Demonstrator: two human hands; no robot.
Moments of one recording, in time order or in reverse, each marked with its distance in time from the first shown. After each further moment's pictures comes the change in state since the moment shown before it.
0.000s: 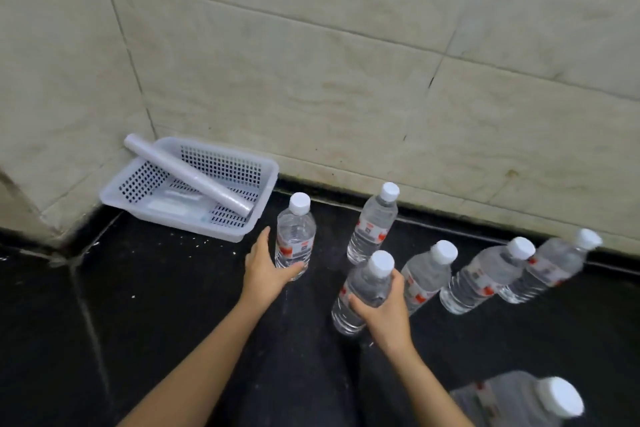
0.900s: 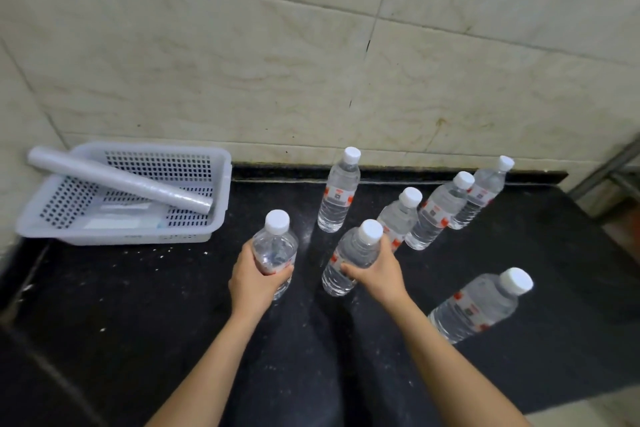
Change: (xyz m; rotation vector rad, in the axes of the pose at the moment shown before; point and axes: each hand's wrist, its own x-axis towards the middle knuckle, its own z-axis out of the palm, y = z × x) left_hand -0.019 -0.025 -0.011 -0.051 -0.132 0.049; right_hand -0.026 -0.014 0.004 -0.173 0.145 0.060
